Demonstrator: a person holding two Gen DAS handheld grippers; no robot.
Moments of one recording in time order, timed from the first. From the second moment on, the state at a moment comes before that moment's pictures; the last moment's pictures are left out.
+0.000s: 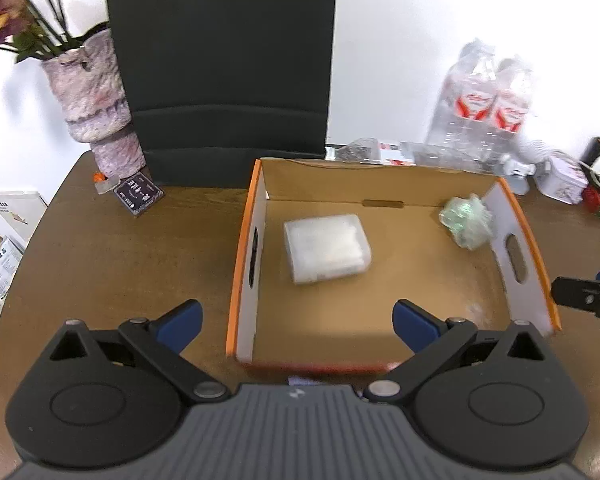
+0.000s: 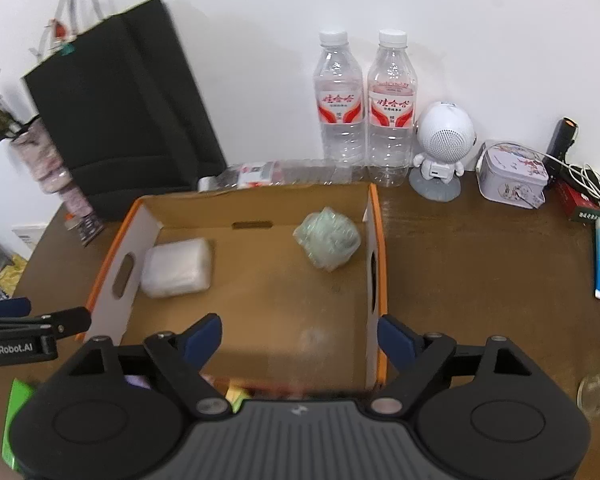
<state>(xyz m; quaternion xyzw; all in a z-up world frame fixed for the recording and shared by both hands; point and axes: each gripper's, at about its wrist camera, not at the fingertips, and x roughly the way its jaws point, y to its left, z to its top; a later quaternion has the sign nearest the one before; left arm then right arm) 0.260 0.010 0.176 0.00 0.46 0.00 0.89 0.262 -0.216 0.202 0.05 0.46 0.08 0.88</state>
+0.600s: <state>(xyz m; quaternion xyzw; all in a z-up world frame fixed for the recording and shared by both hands) -0.025 0.009 0.047 0.04 0.26 0.01 0.97 -0.027 -0.206 0.080 0.02 0.25 0.09 0.96</state>
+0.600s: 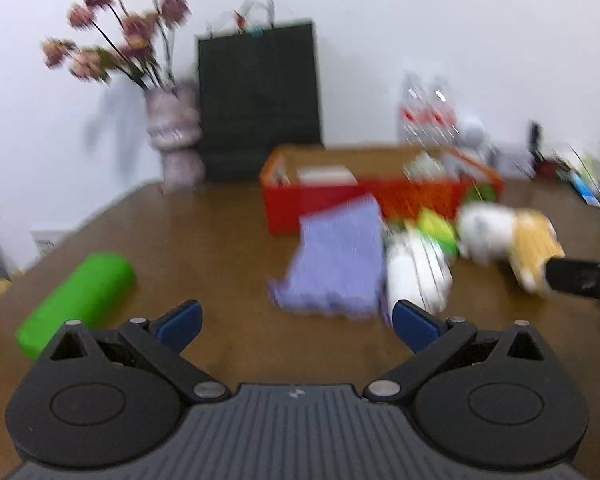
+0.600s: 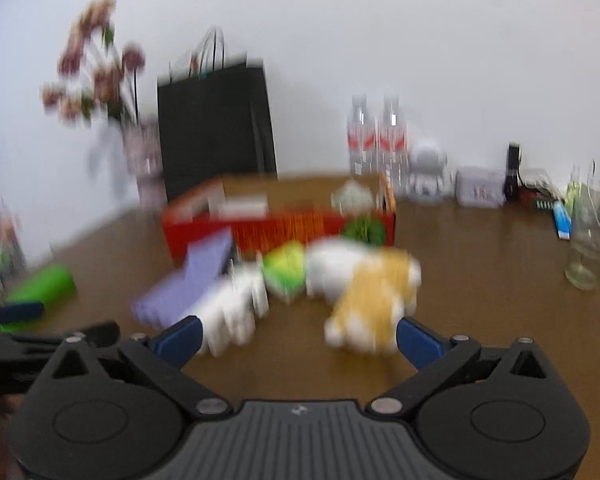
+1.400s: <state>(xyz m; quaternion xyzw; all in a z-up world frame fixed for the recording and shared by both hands) -0.010 0.014 0.009 0.00 0.34 0.00 0.94 -0.012 -0.182 0.032 -0.01 0.34 0.06 0.94</state>
